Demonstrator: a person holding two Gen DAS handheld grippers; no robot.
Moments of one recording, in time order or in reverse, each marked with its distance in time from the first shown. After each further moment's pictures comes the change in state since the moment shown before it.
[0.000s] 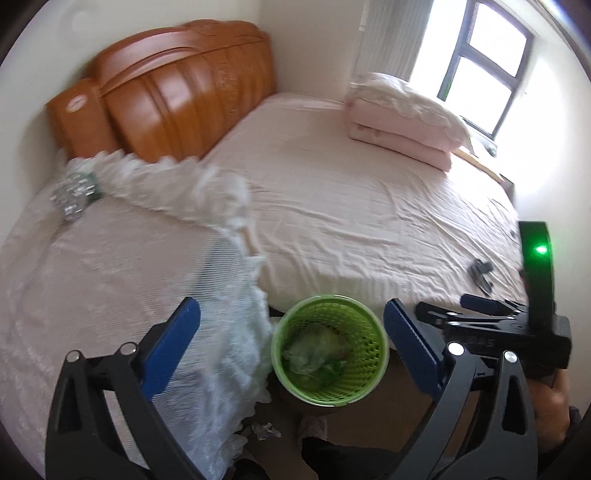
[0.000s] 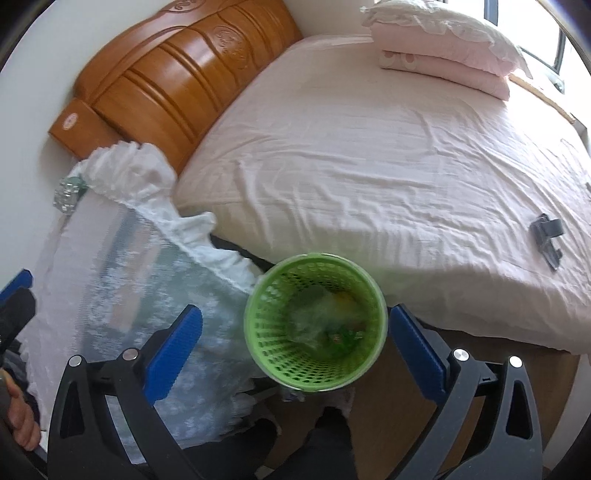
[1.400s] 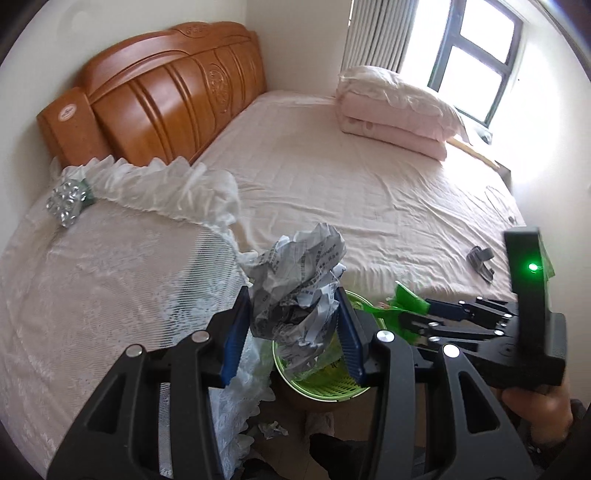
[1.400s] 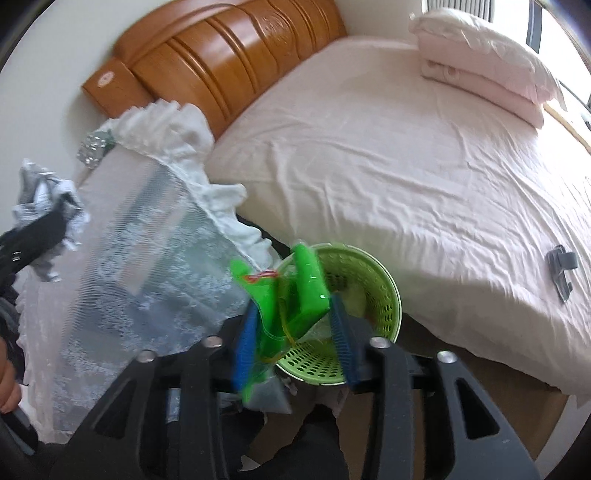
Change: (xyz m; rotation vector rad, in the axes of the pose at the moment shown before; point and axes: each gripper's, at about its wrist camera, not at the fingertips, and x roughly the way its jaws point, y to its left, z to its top) left arm 0.006 -0.022 -0.005 0.075 0.020 -0.019; right arm 0.016 0.006 -0.020 -0.131 0.039 0.030
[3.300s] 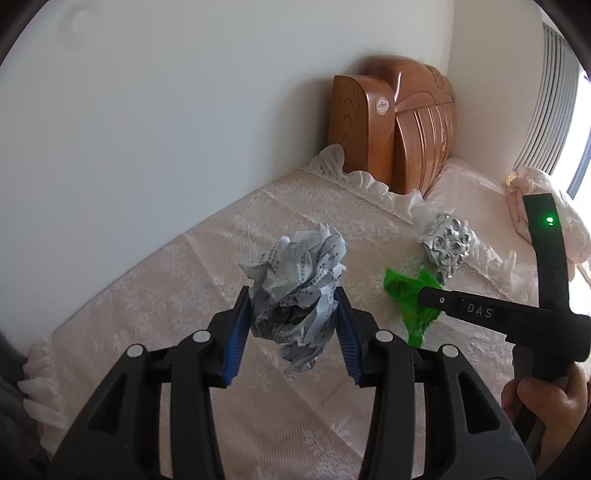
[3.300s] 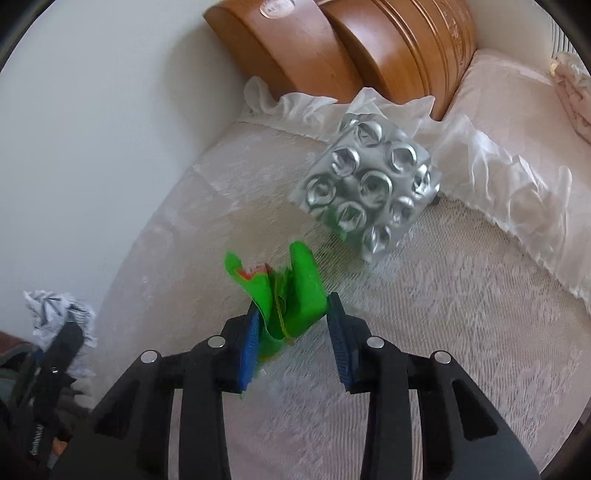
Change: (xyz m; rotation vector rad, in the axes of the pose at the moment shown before) left arm -0.071 0.454 -0.023 -0.402 -0.146 0.402; right arm 0.149 0.457 0.159 -0.132 0.038 0.274
